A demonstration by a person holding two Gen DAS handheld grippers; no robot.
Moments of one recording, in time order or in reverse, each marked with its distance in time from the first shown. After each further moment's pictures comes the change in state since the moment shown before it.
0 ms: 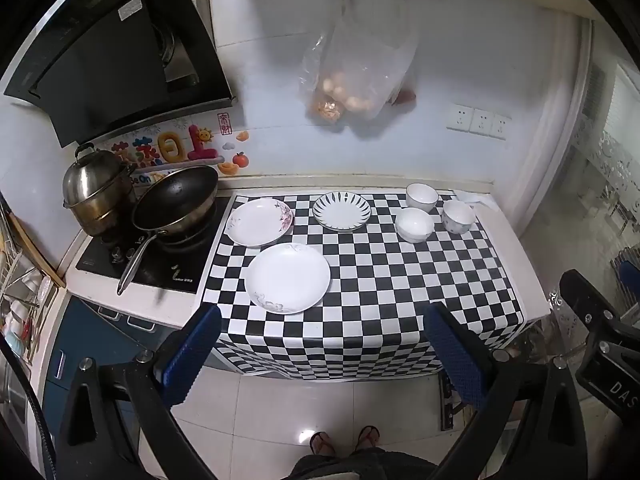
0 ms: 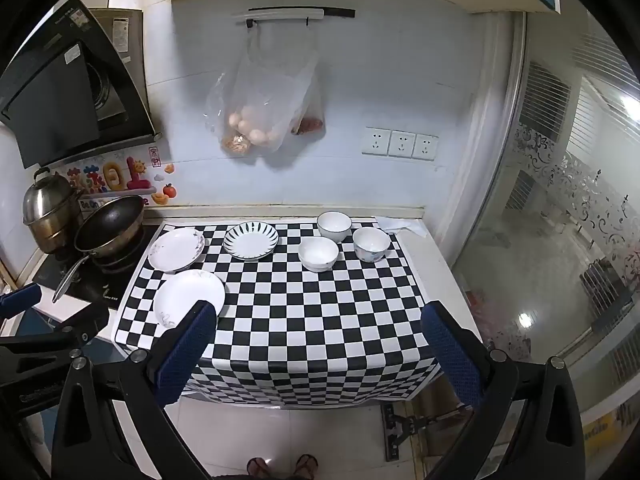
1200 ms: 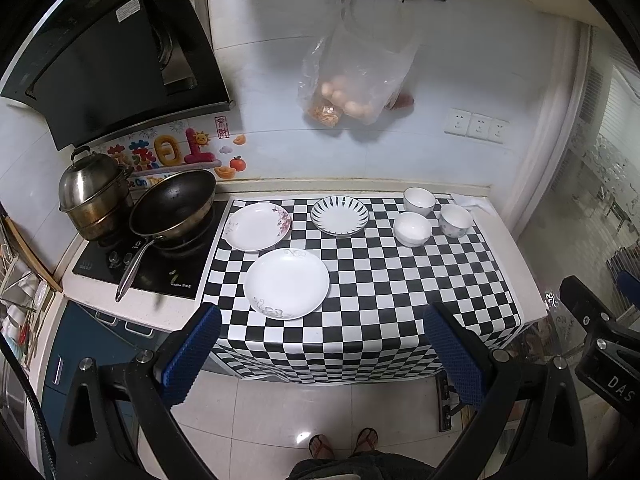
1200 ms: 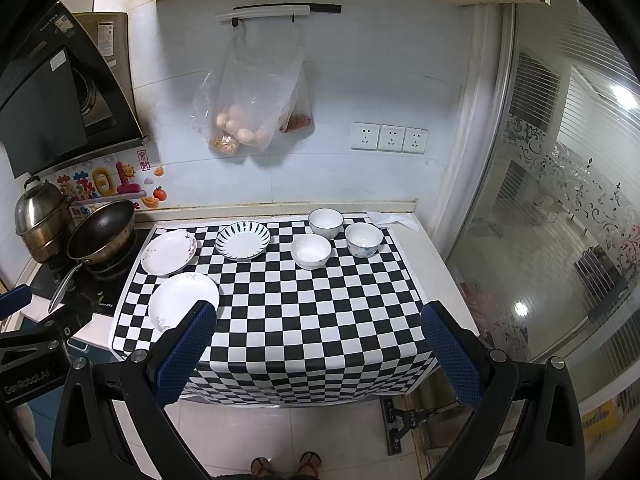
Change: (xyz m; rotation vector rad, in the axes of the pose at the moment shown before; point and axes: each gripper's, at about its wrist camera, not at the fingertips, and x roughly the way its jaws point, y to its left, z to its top) left arm 0.004 -0.002 0.012 -0.009 0.006 -0.012; right arm 0.004 0.000 0.004 0.031 0.008 -0.017
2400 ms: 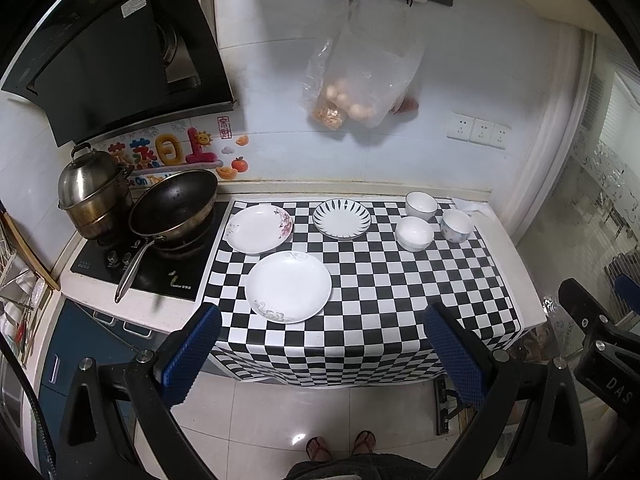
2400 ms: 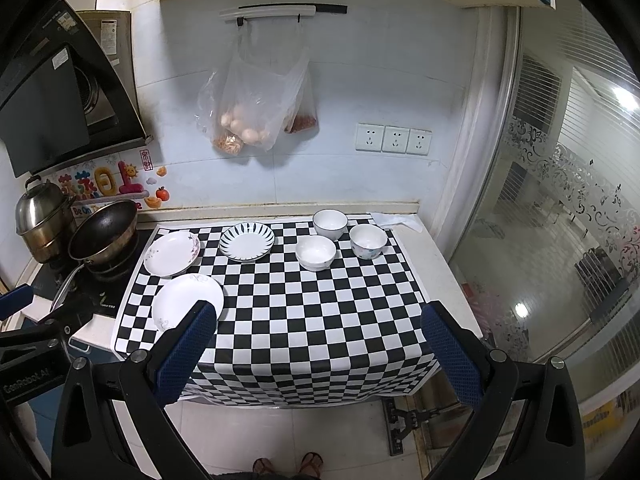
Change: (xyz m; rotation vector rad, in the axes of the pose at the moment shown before) left arm 0.000 0.011 0.002 -0.015 -0.008 -0.017; right arm -0.005 0.012 0.003 -0.003 0.000 -0.004
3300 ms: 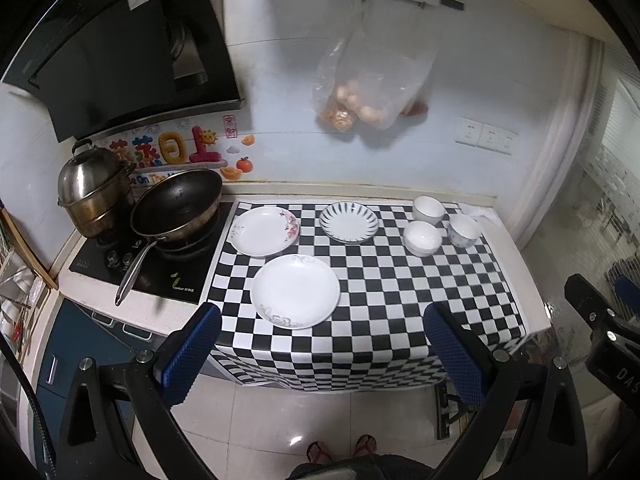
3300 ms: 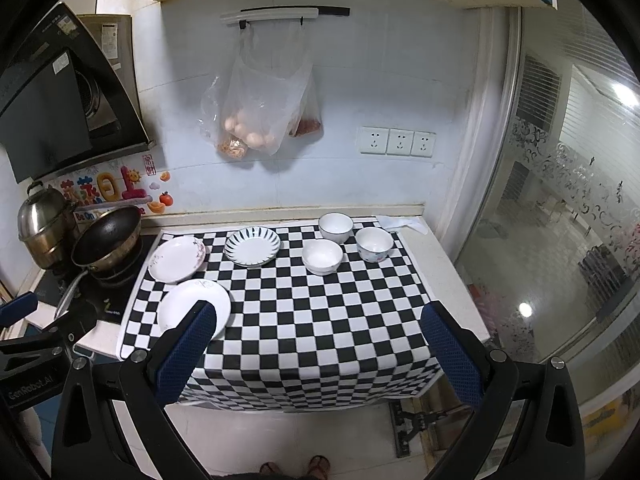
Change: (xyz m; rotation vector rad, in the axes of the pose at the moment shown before) left arm 0.014 0.023 0.003 -0.030 -0.009 0.000; right arm 0.011 0.012 0.010 0.033 -0.020 0.029
